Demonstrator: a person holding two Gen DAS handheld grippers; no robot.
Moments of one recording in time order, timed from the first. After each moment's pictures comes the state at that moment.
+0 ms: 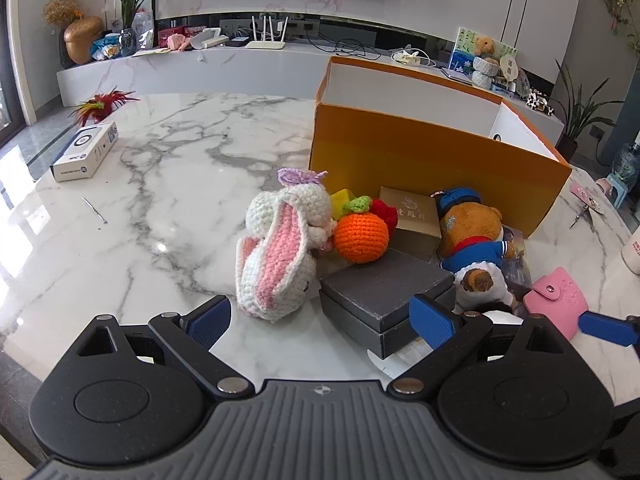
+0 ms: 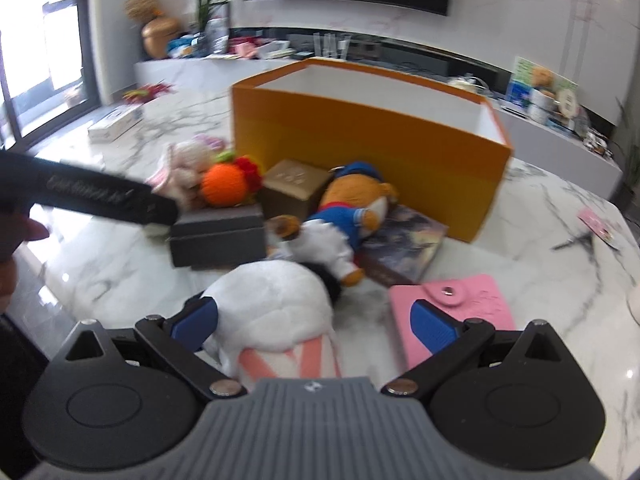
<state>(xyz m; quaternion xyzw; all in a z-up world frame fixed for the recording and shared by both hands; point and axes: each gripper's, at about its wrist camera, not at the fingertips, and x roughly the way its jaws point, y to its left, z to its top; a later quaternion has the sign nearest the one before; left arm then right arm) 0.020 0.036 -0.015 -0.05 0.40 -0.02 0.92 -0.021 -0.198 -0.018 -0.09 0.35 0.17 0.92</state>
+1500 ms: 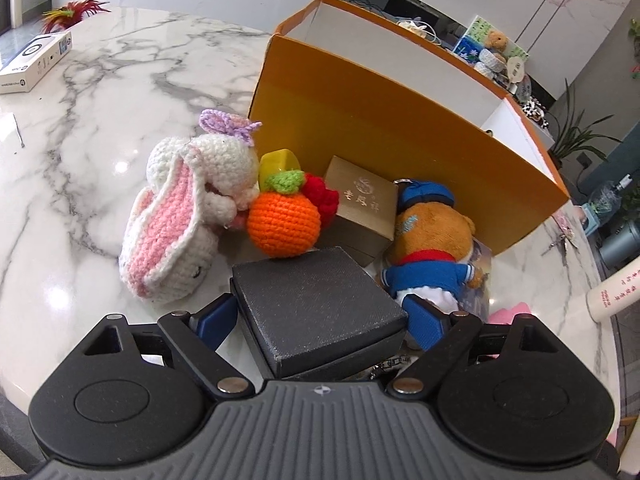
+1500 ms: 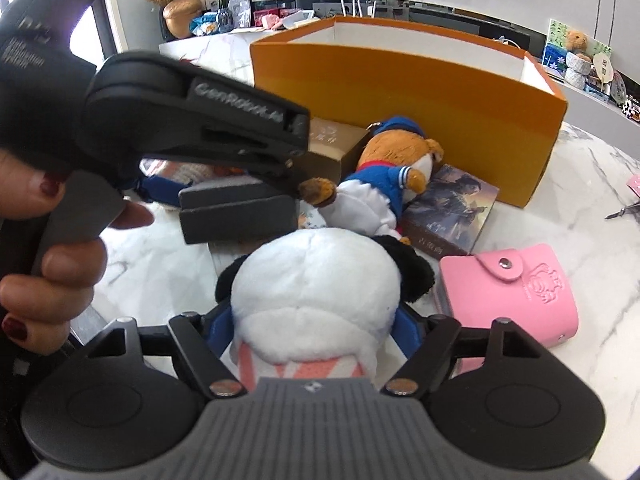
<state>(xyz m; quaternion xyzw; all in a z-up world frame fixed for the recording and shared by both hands) 0.073 0.009 -0.042 -0.17 0.47 -0.04 0.87 0.003 -0.199 -0.040 -0.06 0.39 0.21 0.89</state>
